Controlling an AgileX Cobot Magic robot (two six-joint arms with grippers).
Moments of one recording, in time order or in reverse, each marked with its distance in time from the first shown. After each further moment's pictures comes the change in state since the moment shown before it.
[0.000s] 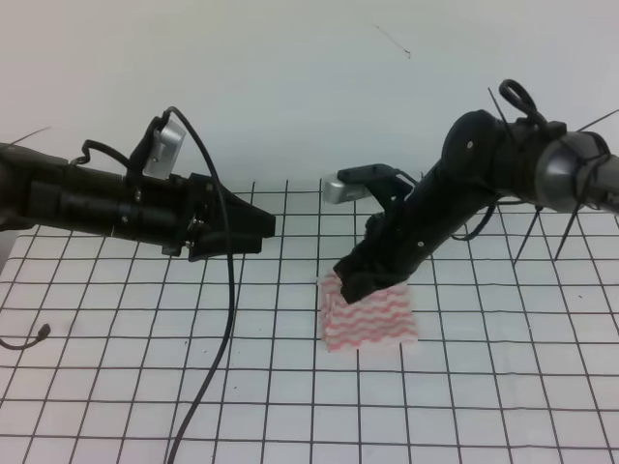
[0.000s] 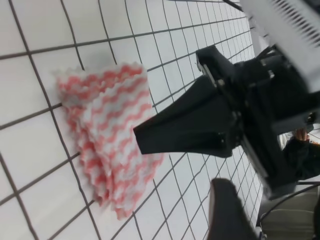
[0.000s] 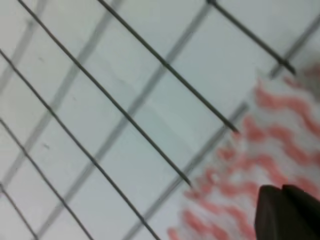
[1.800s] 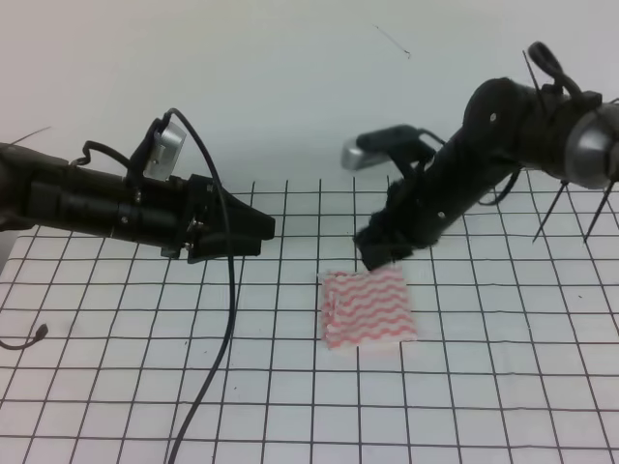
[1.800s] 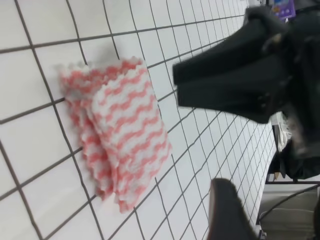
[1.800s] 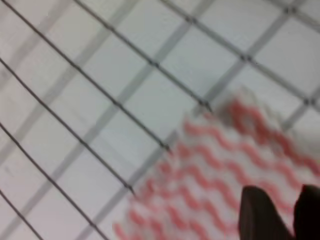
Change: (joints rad) left arm 0.000 0.000 0.000 0.008 0.009 -0.013; right arm -0.024 -0.038 -0.010 -0.036 -0.046 0.027
